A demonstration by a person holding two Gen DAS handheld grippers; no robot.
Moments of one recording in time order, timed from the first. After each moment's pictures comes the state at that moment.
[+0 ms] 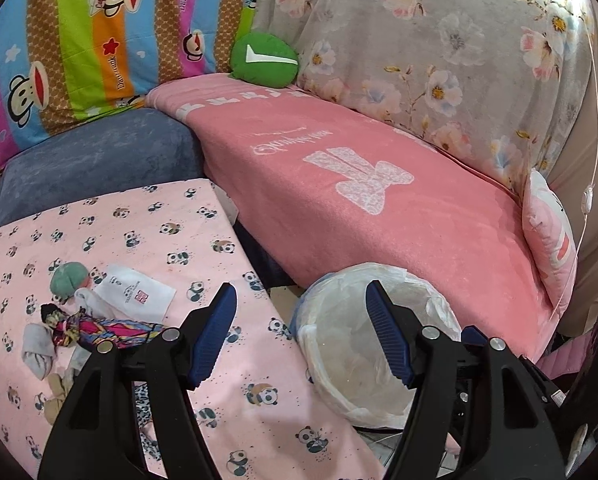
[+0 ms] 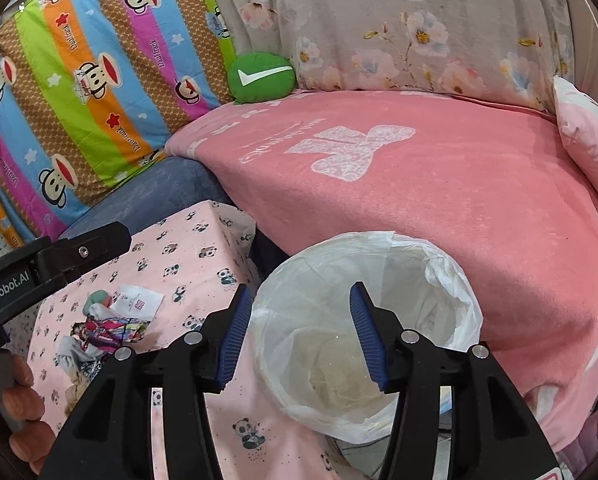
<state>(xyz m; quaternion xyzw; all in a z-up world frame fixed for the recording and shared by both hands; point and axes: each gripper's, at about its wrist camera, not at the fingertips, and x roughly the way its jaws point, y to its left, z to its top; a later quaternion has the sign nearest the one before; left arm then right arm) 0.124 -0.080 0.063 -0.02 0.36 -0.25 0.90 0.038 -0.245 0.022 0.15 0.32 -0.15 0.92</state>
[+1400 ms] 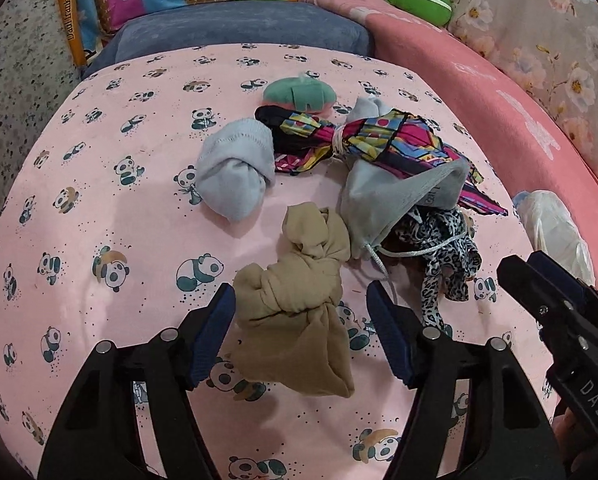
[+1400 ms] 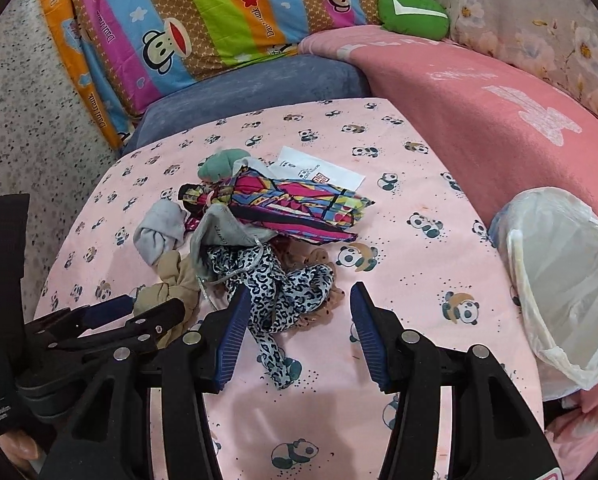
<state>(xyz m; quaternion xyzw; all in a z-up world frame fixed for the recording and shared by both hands) 0.128 0.147 -0.083 -0.06 0.50 -0.08 0.86 0.100 -0.023 -0.050 0.06 0.43 0.04 0.90</state>
